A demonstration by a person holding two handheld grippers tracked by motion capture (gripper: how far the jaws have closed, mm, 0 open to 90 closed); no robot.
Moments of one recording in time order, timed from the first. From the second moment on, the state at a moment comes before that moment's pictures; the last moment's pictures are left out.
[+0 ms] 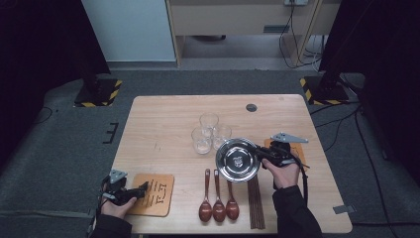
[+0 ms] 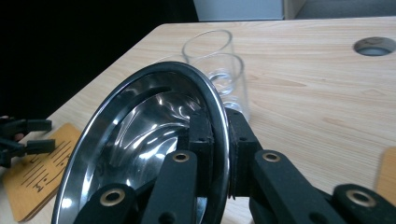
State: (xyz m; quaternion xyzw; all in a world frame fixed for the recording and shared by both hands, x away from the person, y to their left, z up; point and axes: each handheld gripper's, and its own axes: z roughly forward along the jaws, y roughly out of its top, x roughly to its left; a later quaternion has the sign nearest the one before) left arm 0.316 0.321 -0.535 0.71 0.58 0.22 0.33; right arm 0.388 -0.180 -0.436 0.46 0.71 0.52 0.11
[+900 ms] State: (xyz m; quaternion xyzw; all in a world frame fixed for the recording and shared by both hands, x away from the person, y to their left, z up) left arm 0.316 0.321 -0.535 0.71 0.58 0.22 0.33; right arm 0.400 -0.260 -0.458 0.55 0.66 0.50 0.14
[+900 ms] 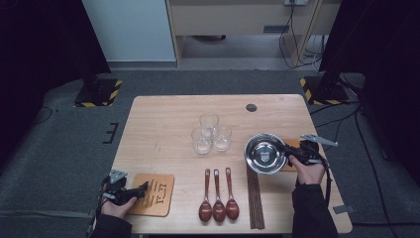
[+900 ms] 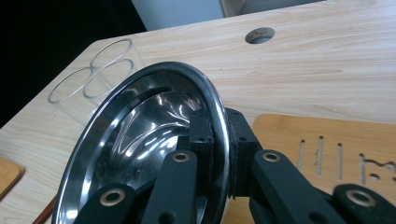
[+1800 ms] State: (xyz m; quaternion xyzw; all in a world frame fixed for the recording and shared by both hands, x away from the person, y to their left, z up) left arm 0.316 0.321 -0.535 0.71 0.58 0.22 0.33; right arm 0.415 -0.295 -0.463 0.59 0.63 0.48 0.18
